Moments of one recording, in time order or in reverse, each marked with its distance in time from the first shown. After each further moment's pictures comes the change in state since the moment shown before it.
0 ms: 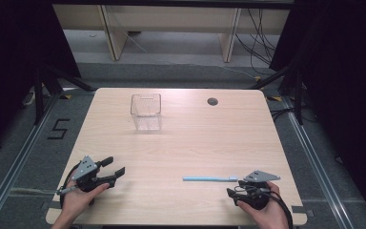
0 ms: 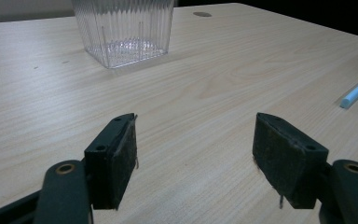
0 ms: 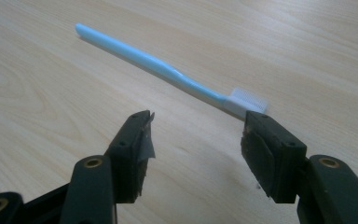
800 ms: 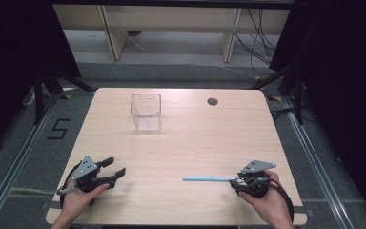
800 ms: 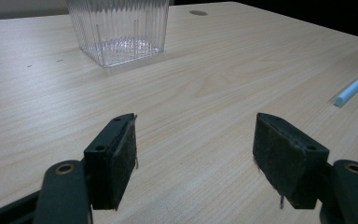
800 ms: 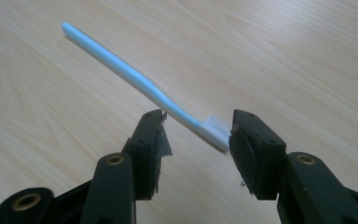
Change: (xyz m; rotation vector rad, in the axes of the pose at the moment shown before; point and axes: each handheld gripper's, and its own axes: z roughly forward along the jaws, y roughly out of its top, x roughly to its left) left arm -0.001 0.000 0.000 0.006 -0.016 -0.005; right arm -0.009 0.032 -0.003 0.070 -0.010 -0.121
